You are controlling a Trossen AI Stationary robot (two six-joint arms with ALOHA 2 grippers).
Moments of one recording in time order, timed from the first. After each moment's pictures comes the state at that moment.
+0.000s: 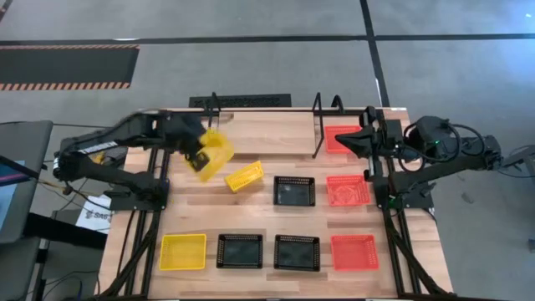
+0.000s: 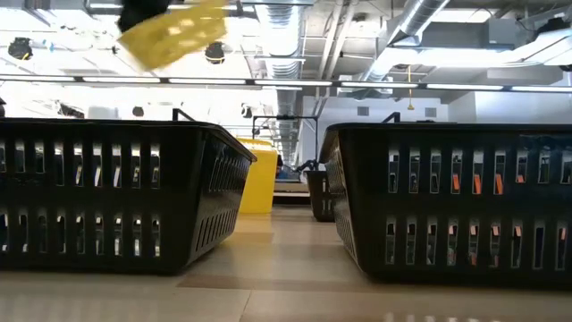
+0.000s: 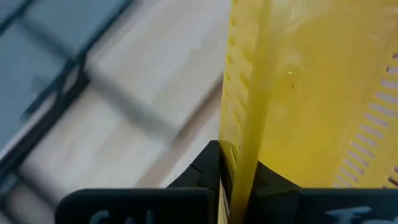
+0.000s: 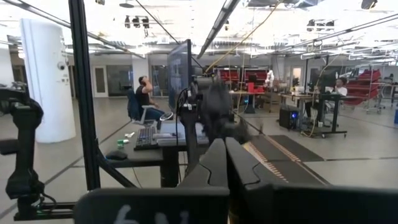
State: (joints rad) left arm 0.22 1.13 1.35 -1.17 -0.23 -0.38; right arm 0.12 0.77 1.00 0.02 0.19 -0.03
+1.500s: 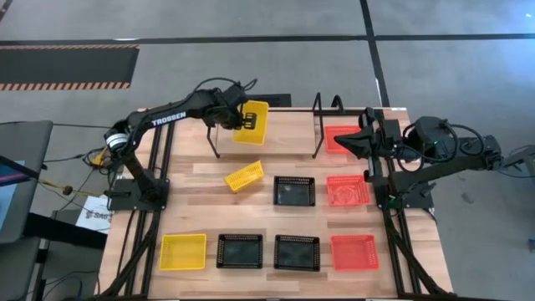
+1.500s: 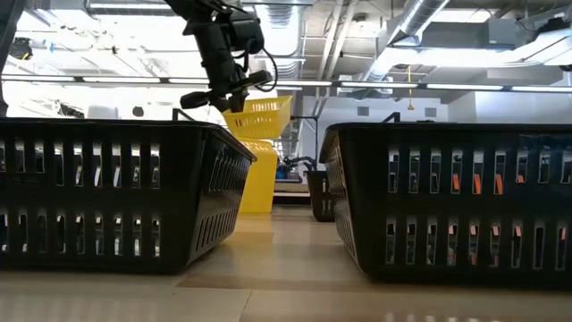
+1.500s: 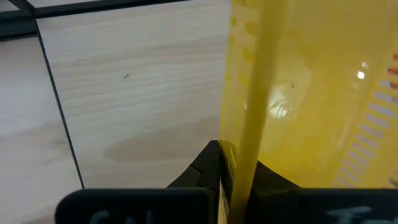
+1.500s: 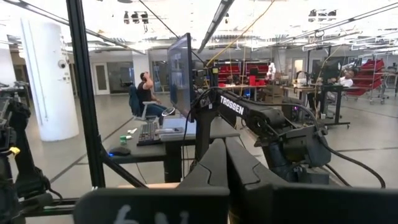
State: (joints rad) left arm 0.55 1.69 1.47 -0.89 -0.06 -0.80; right arm 0.12 0.77 1.00 -0.01 0.18 0.00
